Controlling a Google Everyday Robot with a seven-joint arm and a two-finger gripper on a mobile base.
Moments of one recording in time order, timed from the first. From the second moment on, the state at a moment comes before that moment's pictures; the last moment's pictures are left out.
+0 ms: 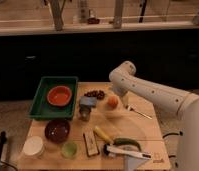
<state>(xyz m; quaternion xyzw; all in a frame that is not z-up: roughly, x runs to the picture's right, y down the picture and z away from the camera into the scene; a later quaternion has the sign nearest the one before) 0.129 0.055 0.871 -0.22 -0.06 -0.31 0.92</state>
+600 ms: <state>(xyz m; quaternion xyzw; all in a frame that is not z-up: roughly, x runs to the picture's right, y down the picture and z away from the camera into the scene) 0.110 0.063 0.894 -0.23 -0.05 -0.26 0.94</state>
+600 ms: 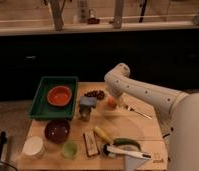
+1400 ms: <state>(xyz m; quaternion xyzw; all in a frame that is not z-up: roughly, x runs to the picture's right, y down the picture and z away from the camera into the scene) 0.127 0.089 0.924 -0.27 -0.05 -0.20 0.94</state>
